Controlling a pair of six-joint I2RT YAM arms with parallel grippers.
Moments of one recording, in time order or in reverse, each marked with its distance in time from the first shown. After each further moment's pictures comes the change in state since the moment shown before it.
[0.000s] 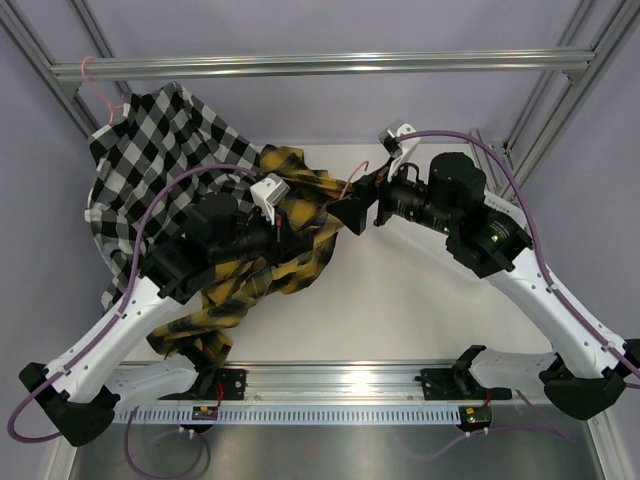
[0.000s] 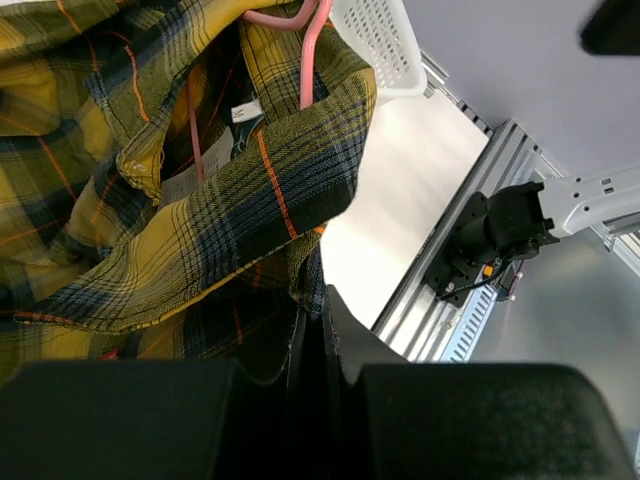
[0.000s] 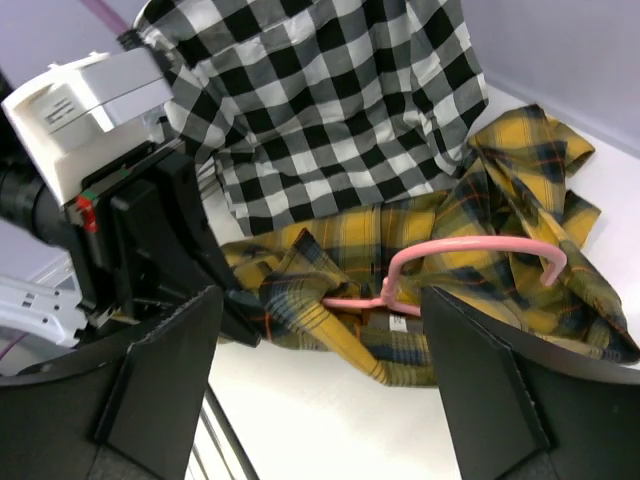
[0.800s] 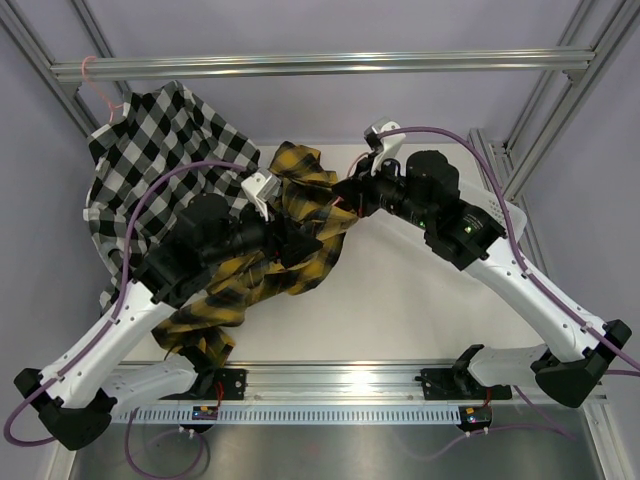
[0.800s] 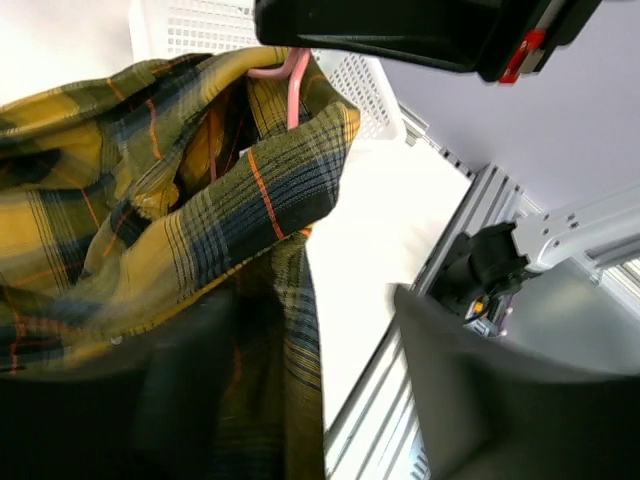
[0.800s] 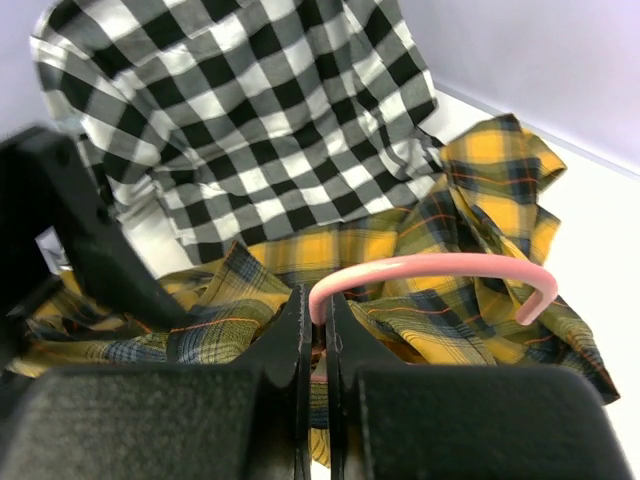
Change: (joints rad) left arm -0.013 -0.030 -0.002 0.098 -0.026 -0.021; right arm 0.016 0.082 -0.033 0.111 0.148 -0.023
